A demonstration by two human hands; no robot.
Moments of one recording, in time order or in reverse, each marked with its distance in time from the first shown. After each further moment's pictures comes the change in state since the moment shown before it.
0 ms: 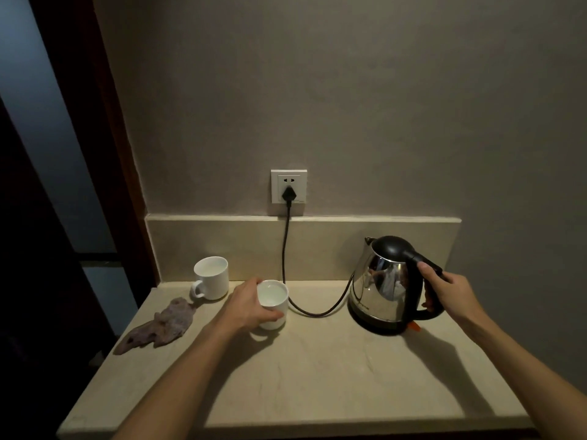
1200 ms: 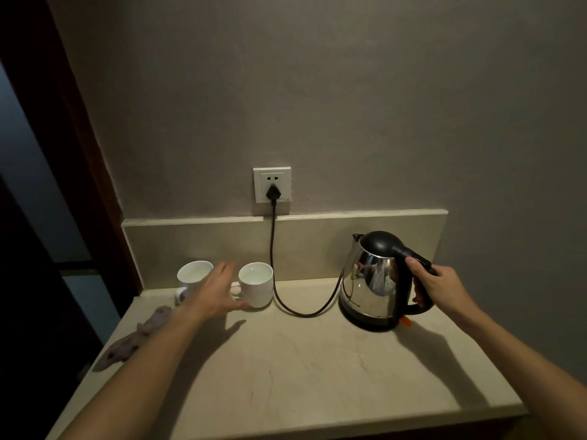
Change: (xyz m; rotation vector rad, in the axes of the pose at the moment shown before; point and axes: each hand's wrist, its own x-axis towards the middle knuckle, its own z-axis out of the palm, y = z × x) left_hand 0.041 -0.023 -0.034 0.347 -0.003 0.149; right_hand 0.002 -0.002 -0.002 -0.031 -0.014 0.003
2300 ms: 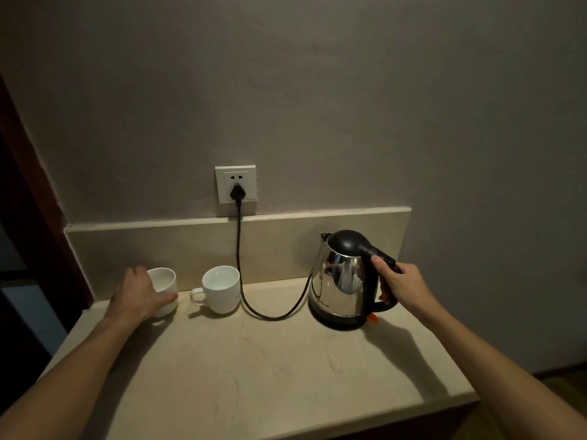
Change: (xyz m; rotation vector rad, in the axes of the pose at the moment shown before) left_hand 0.017 -0.056 -0.009 0.008 0.159 -0.454; right_hand 0.001 0.002 0.000 0.026 0.000 0.017
